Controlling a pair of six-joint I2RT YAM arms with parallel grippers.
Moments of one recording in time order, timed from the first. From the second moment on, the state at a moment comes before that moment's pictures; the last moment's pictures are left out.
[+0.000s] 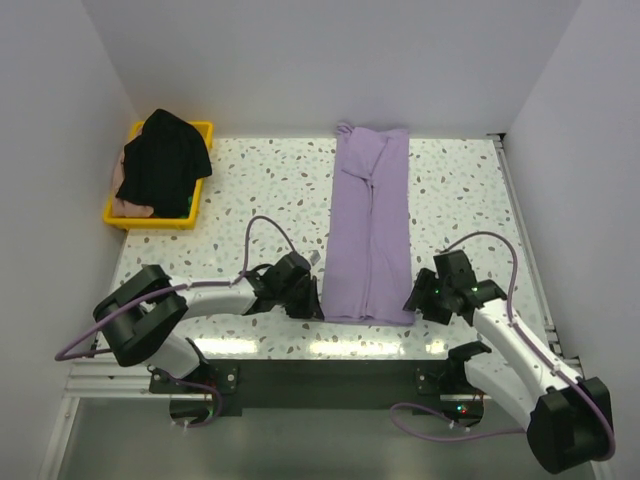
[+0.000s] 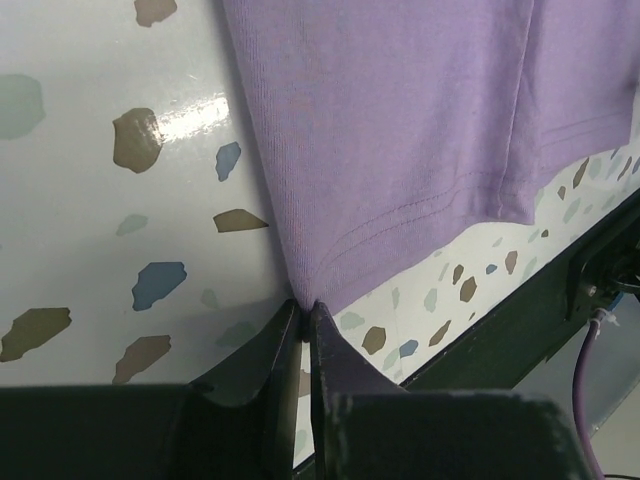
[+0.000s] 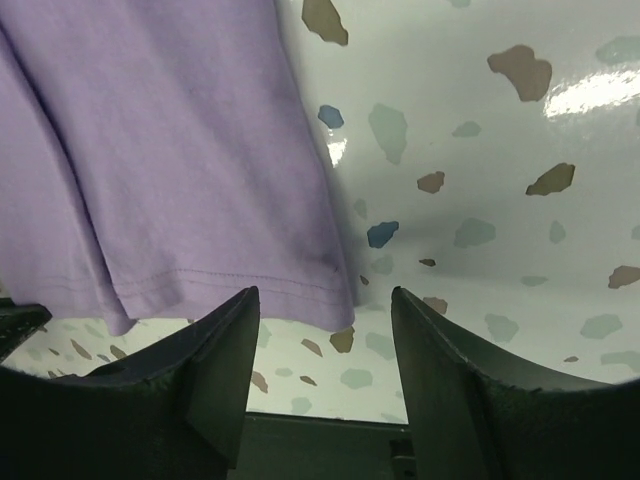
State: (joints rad) left arm -0.89 1.51 0.60 -0.03 0.21 -0.83; right arm 0.29 0.87 0.47 -0.71 -0.06 0.70
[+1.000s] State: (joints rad) left arm -0.88 1.46 0.58 -0.03 0.24 -0.84; right arm 0.30 0.98 0.43 -0.65 -0.15 0.72
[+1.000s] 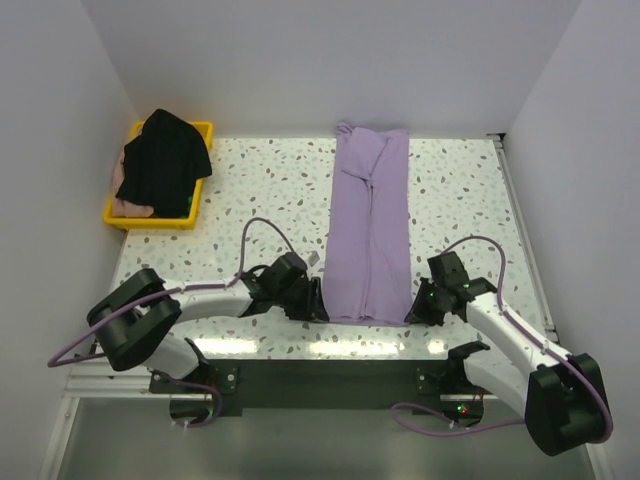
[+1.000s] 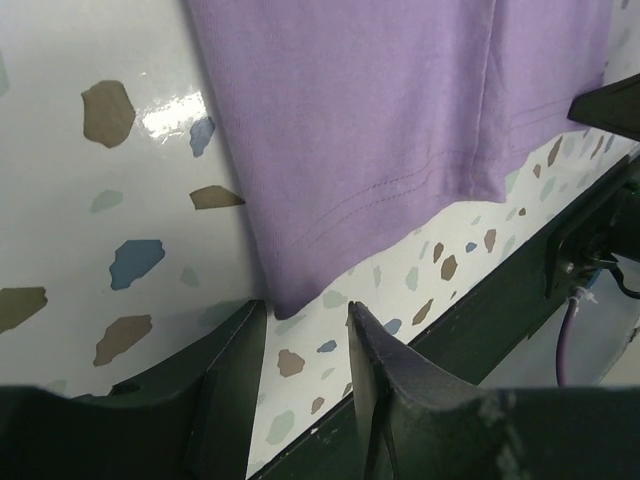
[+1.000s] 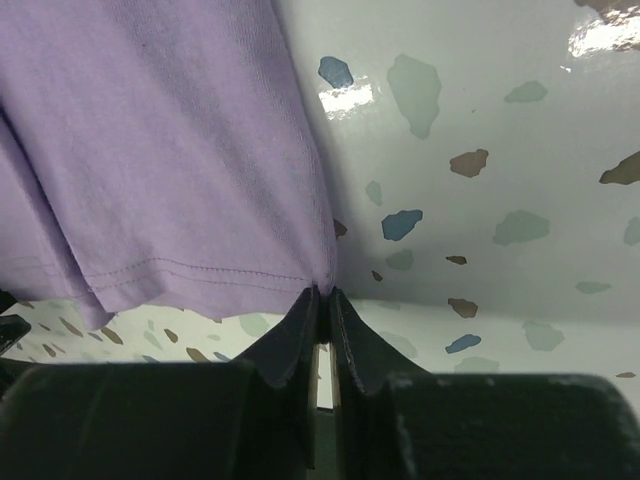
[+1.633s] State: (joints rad) left arm -0.87 1.52 0.59 0.04 0.22 -0.87; right arm 0.30 0.96 0.45 -0.69 -0.18 0.71
